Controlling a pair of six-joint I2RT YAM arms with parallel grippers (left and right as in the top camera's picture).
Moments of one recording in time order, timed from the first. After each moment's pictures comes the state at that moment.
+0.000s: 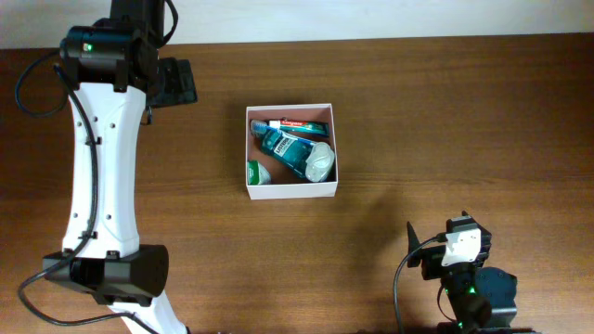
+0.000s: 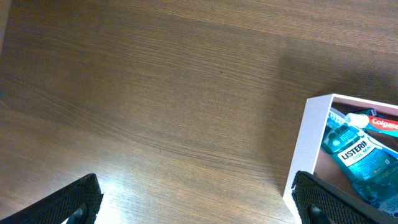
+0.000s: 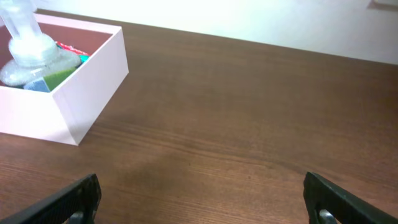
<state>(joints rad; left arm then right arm) -0.10 1.94 2.35 -1.56 -0.28 -0.25 0.01 0.02 0.17 -0.47 -0.09 -0.13</state>
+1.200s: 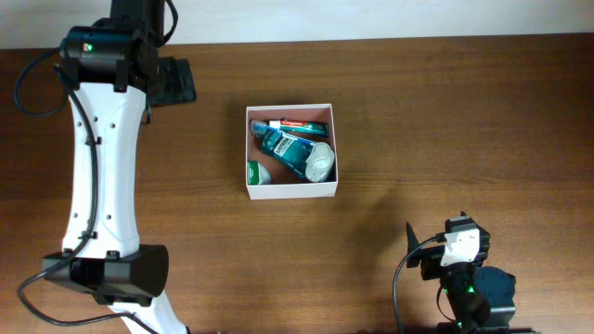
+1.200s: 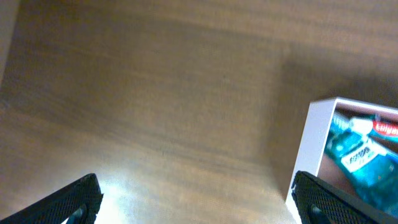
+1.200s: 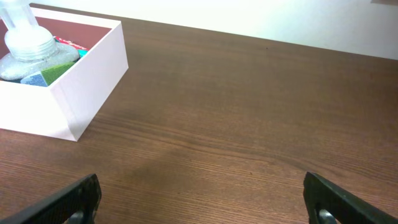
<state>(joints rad) -0.10 1.94 2.35 -1.55 -0.30 -0.25 0.01 0.02 0.16 -0.47 -0.09 -0.13</state>
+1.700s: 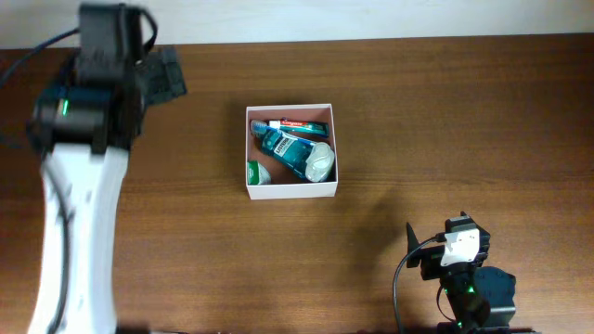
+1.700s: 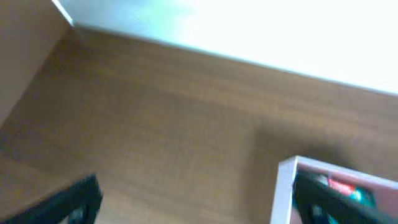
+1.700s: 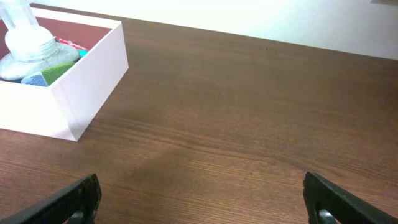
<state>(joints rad) -0.09 1.58 1.93 -1.11 -0.32 -0.25 0.01 0.02 0.16 -0.47 -0.10 -0.13</state>
